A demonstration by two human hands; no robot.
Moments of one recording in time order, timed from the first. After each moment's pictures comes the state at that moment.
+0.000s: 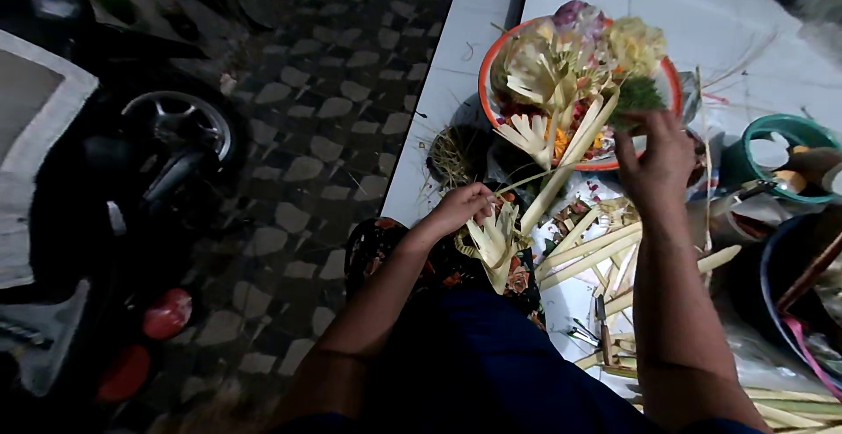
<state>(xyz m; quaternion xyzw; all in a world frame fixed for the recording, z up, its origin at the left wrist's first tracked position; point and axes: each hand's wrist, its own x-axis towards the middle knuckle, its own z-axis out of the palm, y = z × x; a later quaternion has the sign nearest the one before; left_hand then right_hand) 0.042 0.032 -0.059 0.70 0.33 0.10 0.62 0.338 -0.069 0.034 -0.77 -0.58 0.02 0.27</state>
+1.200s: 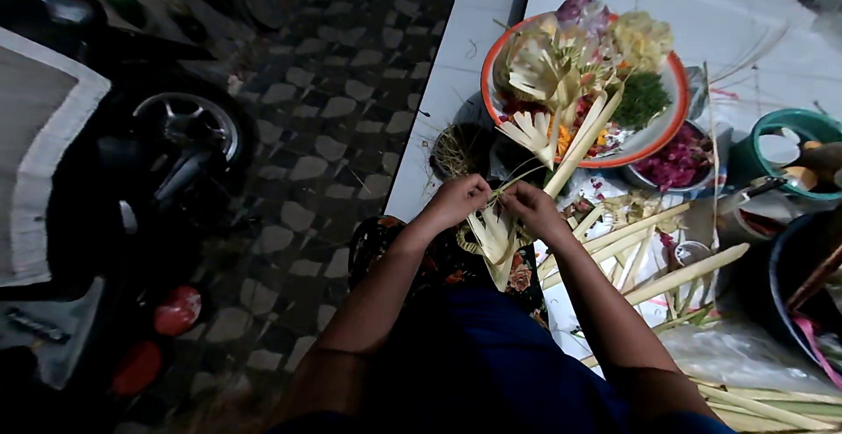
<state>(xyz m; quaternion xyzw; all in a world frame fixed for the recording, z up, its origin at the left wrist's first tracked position) 0.039 0.038 -0.036 0.77 0.38 0.07 0.52 0.236 -0.060 -0.077 -0.62 -0.53 0.42 0.39</state>
